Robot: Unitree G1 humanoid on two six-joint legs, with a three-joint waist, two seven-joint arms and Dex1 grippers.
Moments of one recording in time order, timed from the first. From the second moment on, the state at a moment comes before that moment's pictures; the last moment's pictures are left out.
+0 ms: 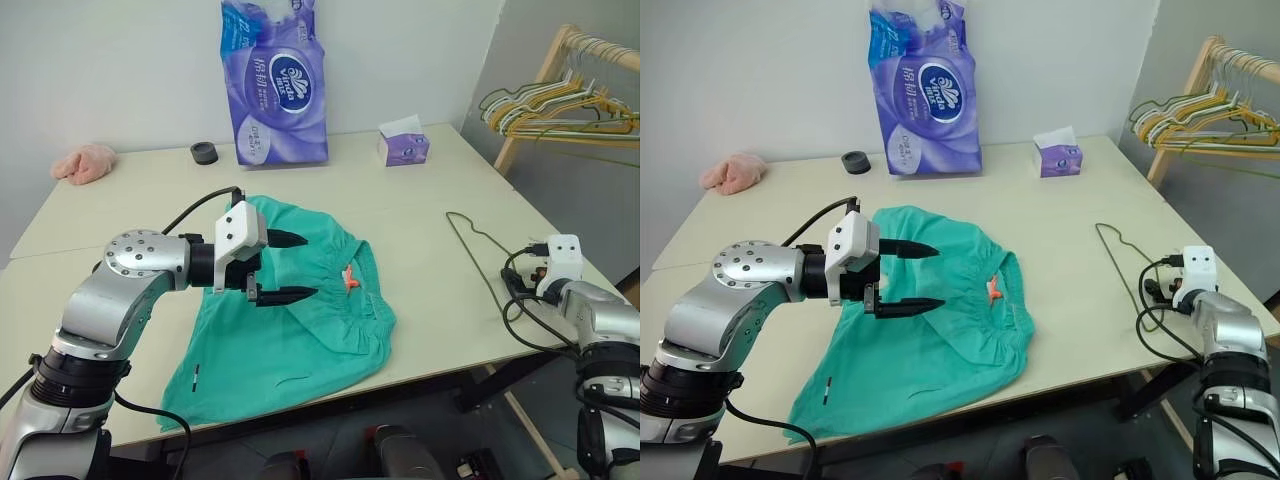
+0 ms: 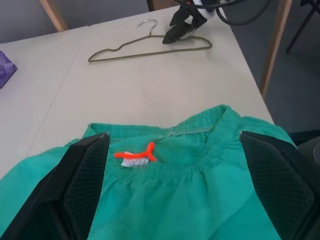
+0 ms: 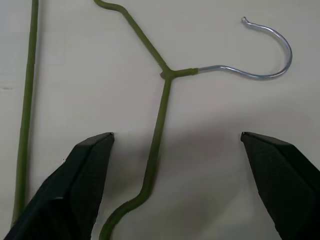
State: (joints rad) left arm -0.46 0.83 -0.05 -0.28 -0.47 0.50 -1.13; right arm -0.52 -0.61 -0.24 0.58 0.14 0.60 0.40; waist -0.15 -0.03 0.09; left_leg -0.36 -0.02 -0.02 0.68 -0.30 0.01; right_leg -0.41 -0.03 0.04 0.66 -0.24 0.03
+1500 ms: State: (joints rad) left arm -0.62 0.90 -0.04 0.15 -0.48 0.71 -1.32; right arm -0.68 -0.65 0.26 0.05 -0.13 -0.30 0.80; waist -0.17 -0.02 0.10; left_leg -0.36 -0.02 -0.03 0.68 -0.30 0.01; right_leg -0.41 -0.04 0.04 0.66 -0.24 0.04
